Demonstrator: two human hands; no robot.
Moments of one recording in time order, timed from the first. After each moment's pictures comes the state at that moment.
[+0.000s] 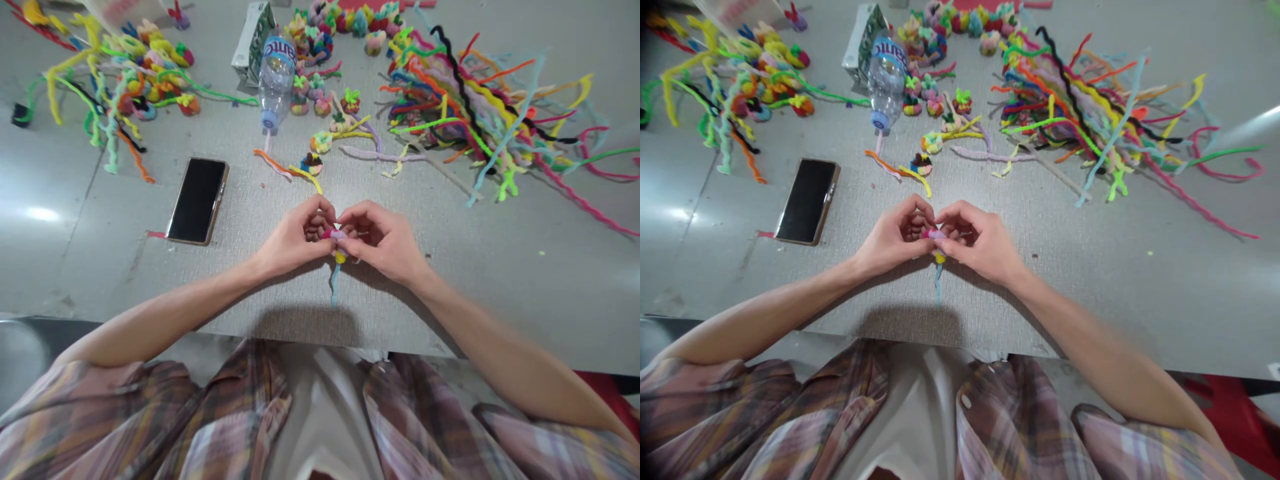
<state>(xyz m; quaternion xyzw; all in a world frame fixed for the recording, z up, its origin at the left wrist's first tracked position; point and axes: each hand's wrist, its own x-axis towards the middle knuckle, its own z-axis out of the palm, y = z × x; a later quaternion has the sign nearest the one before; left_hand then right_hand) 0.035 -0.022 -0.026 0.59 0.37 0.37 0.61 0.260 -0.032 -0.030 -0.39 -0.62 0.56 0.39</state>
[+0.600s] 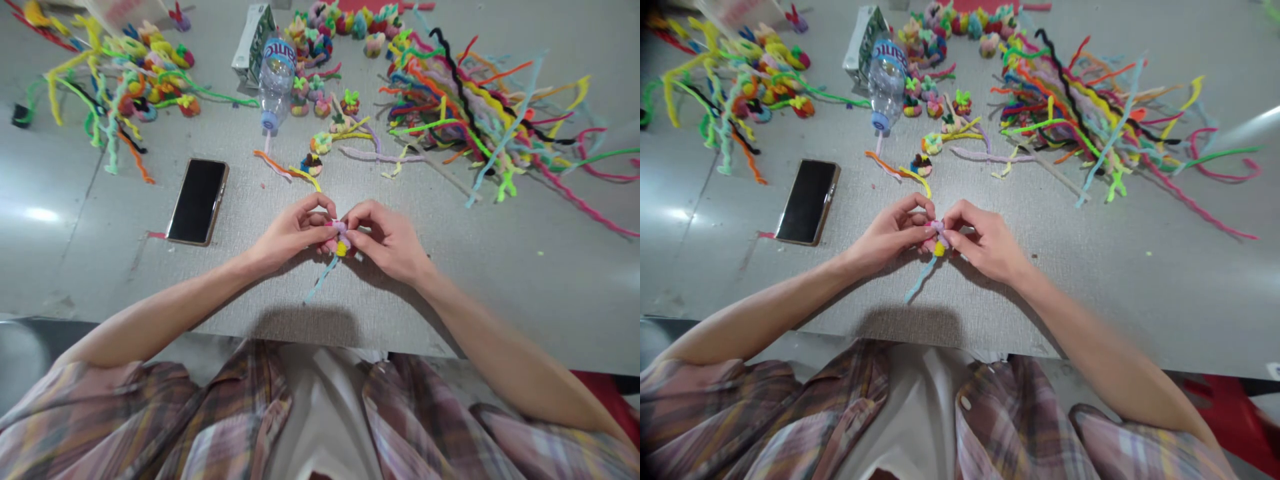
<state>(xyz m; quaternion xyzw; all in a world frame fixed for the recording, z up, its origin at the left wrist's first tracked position) 0.029 -0.014 -0.030 0.47 0.32 0.34 0.75 0.270 -0.025 -0.032 -0.35 -0.69 0.51 0.38</state>
